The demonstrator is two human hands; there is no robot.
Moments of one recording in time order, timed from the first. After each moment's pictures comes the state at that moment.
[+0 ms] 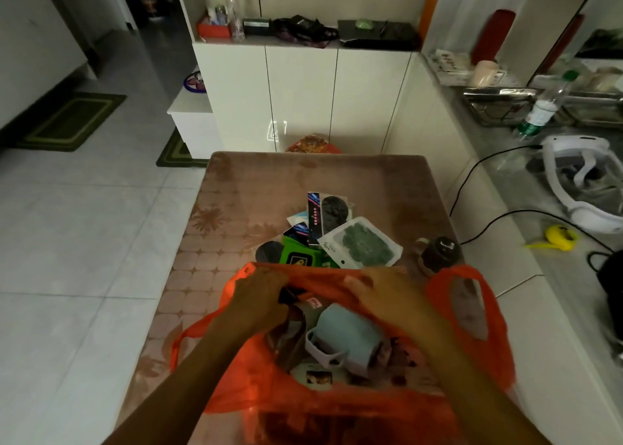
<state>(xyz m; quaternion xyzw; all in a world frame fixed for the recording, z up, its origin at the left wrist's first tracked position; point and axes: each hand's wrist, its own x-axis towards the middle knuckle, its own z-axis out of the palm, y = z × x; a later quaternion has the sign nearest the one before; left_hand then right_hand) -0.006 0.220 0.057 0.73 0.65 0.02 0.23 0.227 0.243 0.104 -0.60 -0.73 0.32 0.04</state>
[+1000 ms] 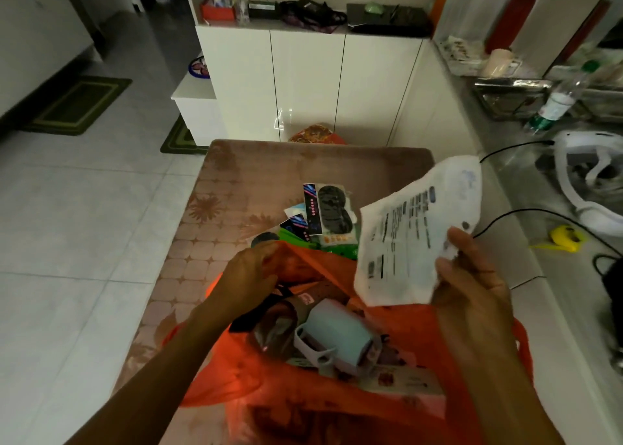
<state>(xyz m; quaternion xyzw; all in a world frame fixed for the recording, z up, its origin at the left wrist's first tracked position) -0.005 0.228 0.071 0.69 0.64 0.25 0.24 0.290 0.208 0.150 -0.43 -0.23 0.63 0.61</state>
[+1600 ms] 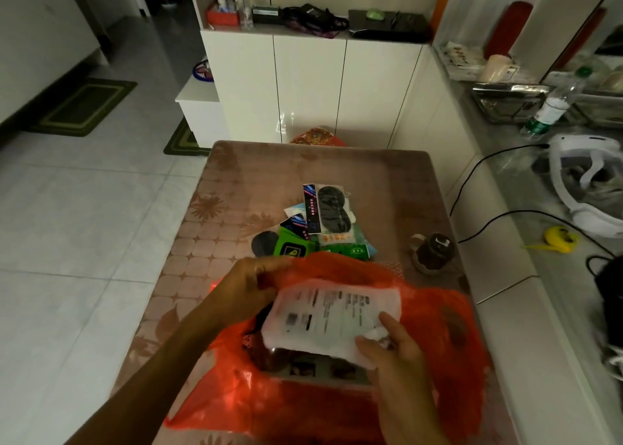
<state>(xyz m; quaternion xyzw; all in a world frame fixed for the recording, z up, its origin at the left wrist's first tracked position) 0.006 0.192 0.108 0.66 0.56 0.27 0.42 0.240 0.131 0.111 -0.63 -0.18 0.64 0.40</state>
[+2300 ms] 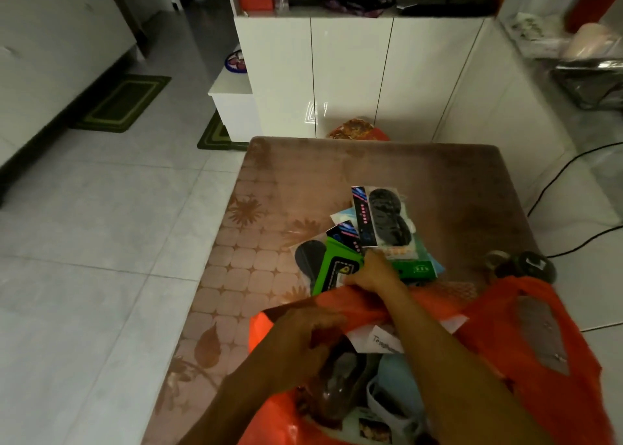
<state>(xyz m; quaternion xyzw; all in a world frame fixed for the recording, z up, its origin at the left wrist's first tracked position) -0.025 0.198 0.053 0.71 0.53 0.26 0.39 0.126 0.368 -0.053 -0.64 -0.65 0.40 -0.02</state>
